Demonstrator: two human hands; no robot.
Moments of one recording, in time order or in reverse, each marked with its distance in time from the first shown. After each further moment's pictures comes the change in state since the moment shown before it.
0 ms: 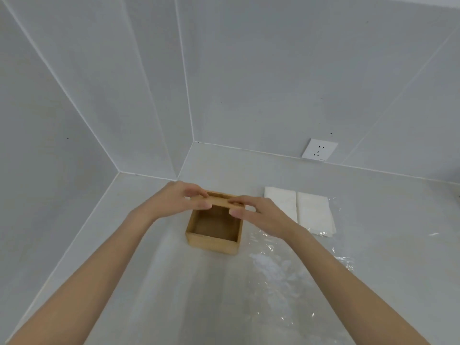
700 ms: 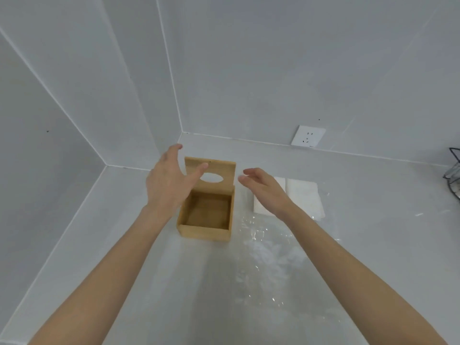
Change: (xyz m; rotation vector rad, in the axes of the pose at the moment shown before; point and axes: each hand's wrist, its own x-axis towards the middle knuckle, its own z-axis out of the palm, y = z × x) left_hand 0.000 0.037 0.028 0.099 0.671 -0.115; right_hand -0.006 0.002 -0.016 0.343 0.271 0.234
